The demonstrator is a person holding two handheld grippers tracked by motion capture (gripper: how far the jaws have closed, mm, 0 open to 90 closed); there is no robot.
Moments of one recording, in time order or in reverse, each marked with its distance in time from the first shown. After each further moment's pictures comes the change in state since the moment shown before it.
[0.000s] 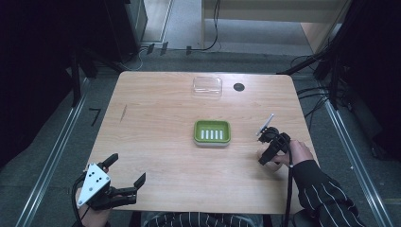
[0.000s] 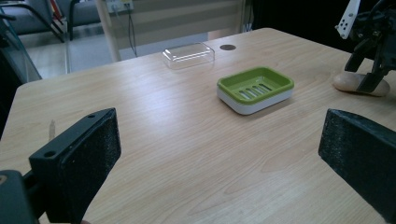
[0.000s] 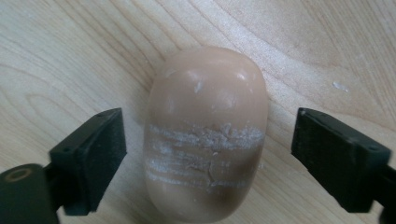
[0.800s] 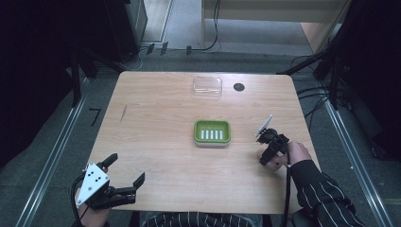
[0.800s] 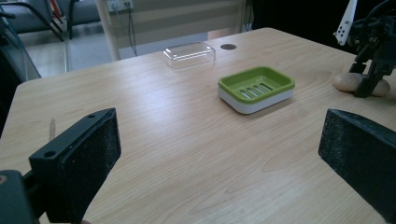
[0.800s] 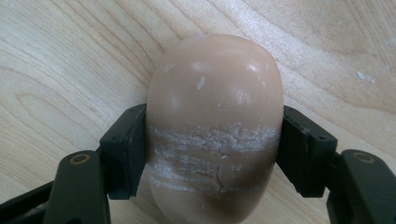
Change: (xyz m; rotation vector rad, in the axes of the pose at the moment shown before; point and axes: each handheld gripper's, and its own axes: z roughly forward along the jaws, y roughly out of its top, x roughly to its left) left arm 0.003 -0.001 0.000 0.000 -0.001 -0.004; right arm 0.000 0.002 0.010 0.048 0.022 0.030
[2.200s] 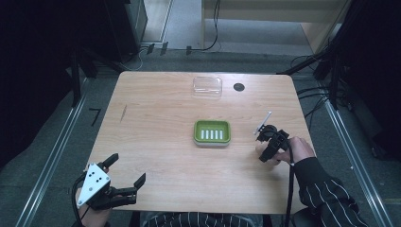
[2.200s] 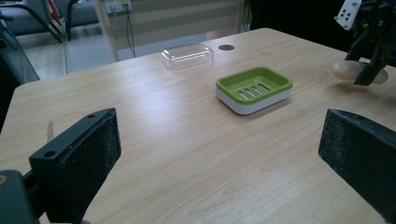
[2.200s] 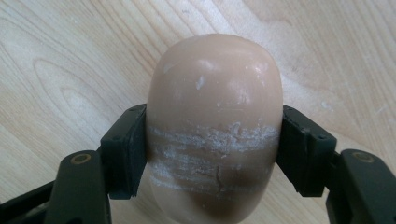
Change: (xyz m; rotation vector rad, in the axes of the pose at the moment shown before) left arm -0.002 0.001 0.000 0.001 -0.004 0.007; right arm 0.008 0.002 -0.027 -0.068 -0.025 -0.130
